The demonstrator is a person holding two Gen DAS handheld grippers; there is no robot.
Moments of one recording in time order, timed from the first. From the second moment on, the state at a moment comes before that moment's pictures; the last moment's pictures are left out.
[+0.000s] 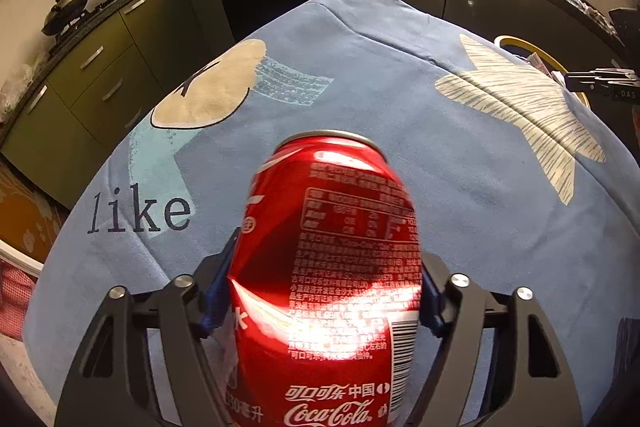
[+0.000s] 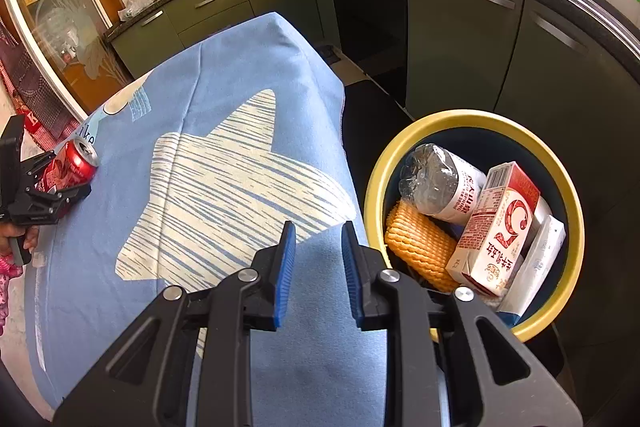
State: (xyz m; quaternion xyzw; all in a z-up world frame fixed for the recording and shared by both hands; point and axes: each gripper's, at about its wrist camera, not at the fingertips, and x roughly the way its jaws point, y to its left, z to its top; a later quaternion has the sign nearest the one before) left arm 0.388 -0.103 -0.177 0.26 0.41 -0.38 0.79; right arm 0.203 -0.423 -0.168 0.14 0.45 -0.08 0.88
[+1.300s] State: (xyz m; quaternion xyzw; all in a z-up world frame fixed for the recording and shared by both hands) left arm 0.262 -0.557 -0.190 0.23 0.47 -0.50 0.69; right arm 0.045 -0.605 -0.176 0.25 0.37 -0.18 0.88
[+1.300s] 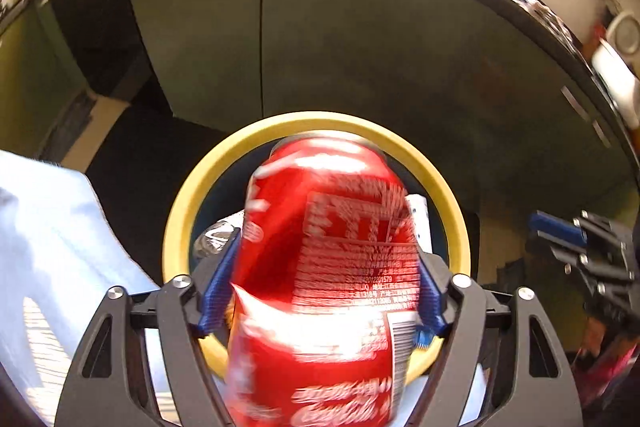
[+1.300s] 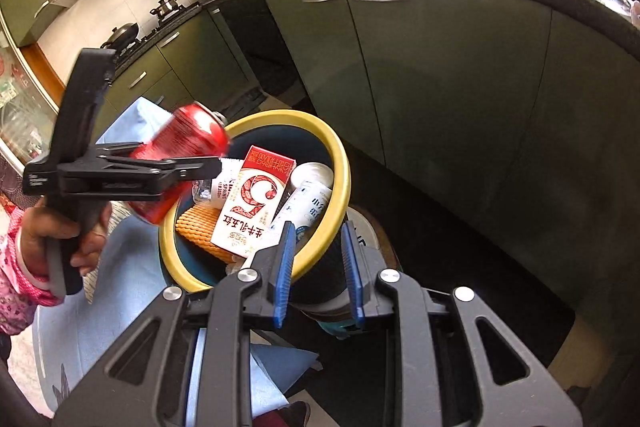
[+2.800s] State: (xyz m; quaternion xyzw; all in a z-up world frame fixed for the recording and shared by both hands) left arm 0.057 -0.014 -0.039 0.00 0.27 -0.09 0.96; right arm 0.020 -0.366 -0.069 0.02 0.29 -0.06 0.96
